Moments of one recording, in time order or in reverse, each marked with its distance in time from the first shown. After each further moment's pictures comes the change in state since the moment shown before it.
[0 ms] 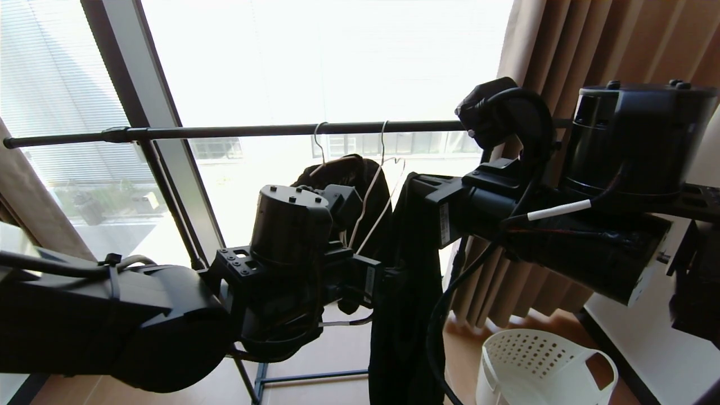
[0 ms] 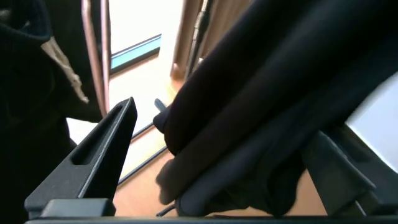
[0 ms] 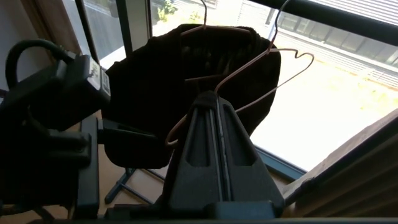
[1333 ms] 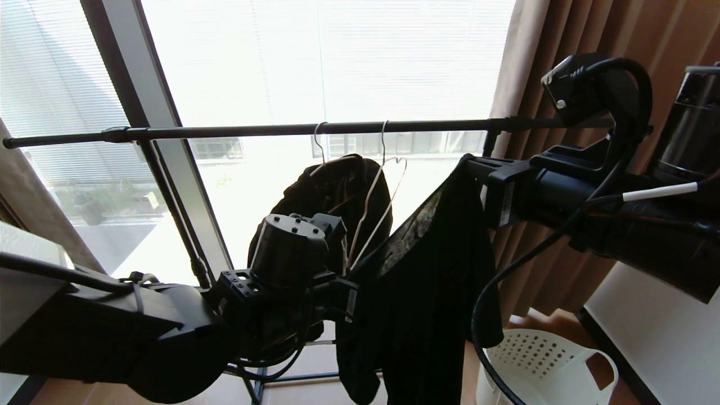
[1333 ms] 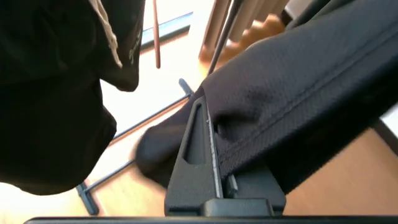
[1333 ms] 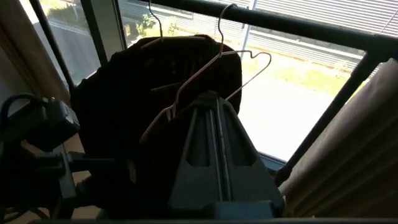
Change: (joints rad) left arm 0.033 0.020 0.104 0.001 0.090 0.005; right arm -0.089 -0.128 0.093 -0.014 -0.036 0.032
